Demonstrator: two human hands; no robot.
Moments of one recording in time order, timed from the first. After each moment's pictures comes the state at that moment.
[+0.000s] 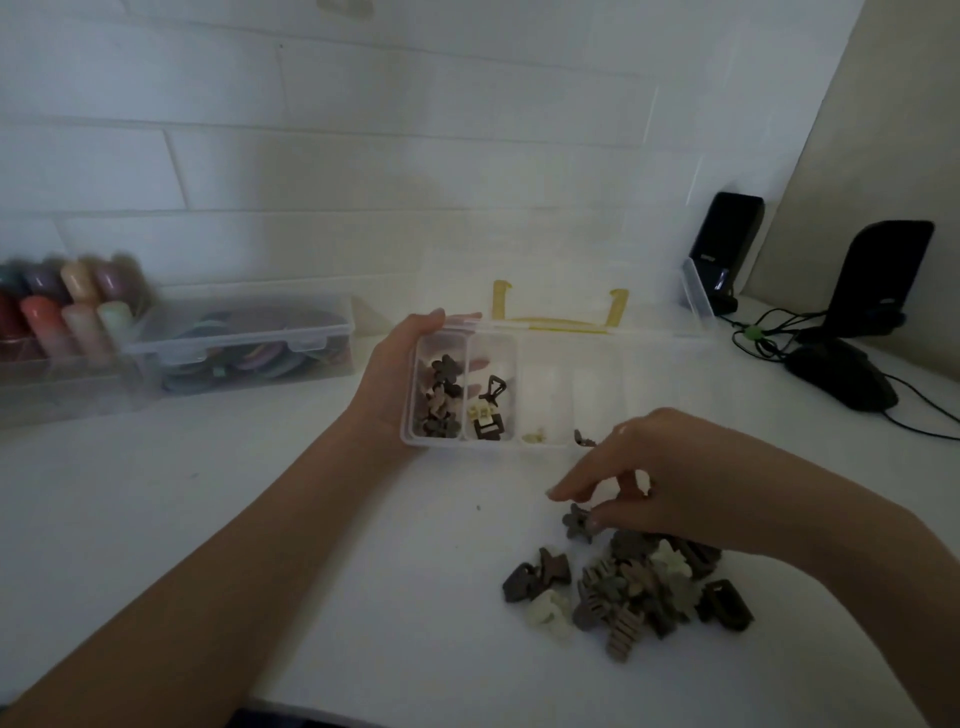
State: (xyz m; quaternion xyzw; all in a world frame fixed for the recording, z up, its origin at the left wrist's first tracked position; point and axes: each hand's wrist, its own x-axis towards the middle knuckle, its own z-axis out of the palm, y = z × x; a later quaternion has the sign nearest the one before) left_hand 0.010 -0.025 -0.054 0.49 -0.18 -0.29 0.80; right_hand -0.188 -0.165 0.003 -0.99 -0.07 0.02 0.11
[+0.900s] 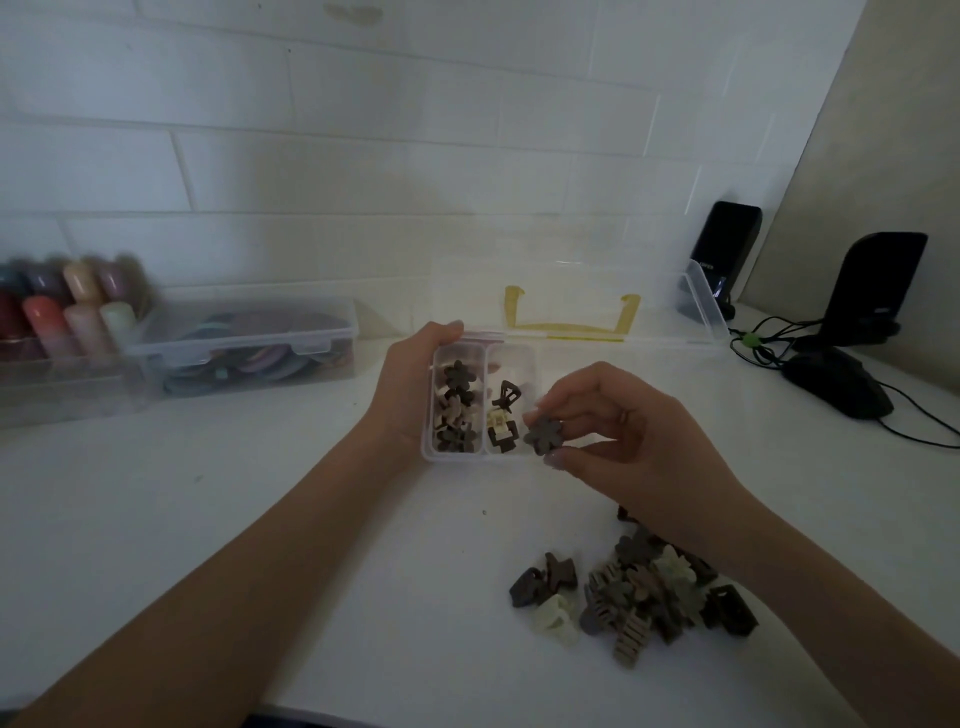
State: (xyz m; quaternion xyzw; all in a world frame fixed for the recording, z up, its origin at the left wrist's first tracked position) left_hand 0.000 -0.029 -0.051 0.53 -0.17 -0.29 0.78; right_hand -0.174 -0.149 -0.024 -0.84 -0.06 -0.21 0.50
